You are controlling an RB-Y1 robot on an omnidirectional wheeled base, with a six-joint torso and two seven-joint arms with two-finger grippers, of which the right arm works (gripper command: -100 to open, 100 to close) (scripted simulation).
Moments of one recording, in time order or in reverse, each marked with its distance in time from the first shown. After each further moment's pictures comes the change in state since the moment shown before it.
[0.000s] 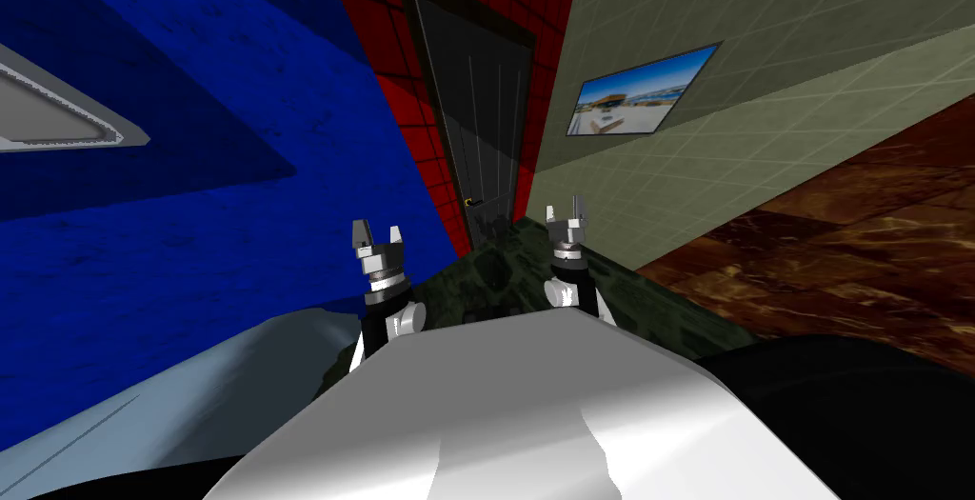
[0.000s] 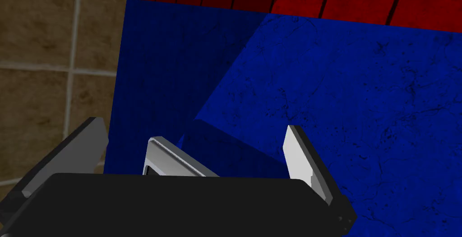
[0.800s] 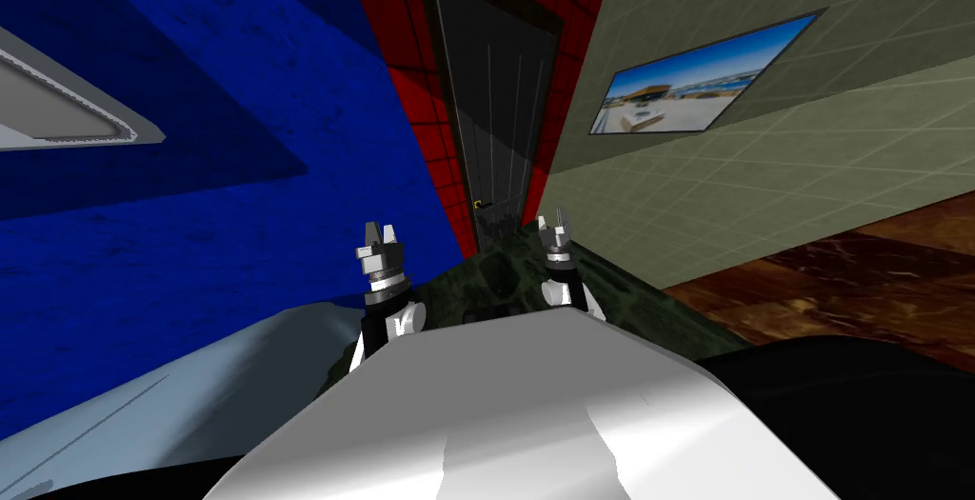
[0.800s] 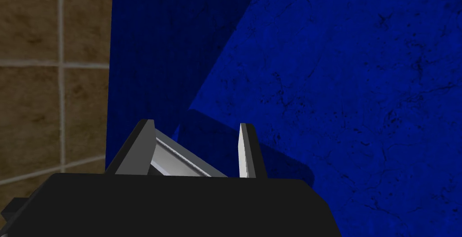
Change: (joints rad) arm -0.044 -0.048 -0.003 0.189 -0.009 -0.052 -0.027
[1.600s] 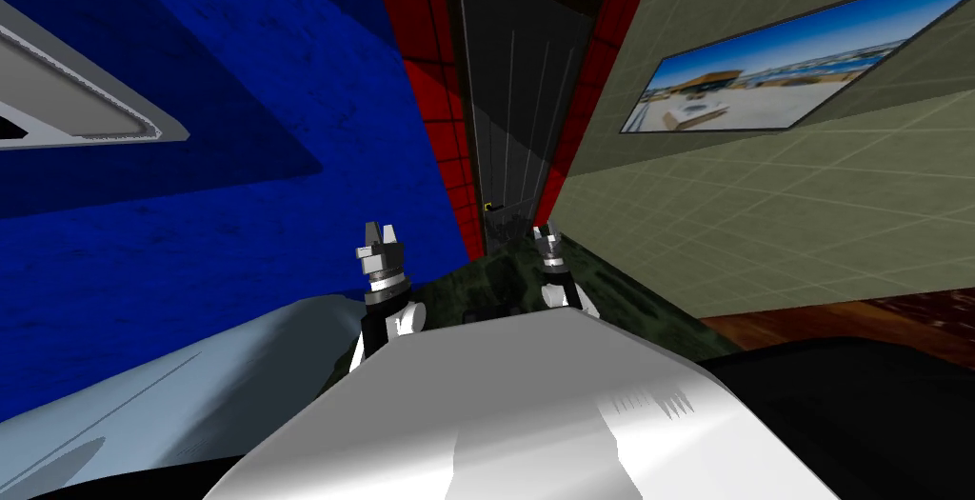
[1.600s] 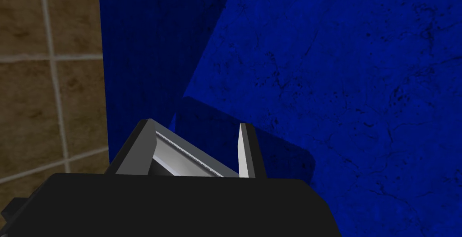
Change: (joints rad) arm -0.041 -0.057 -0.002 0.218 -0.011 -0.066 -0.036
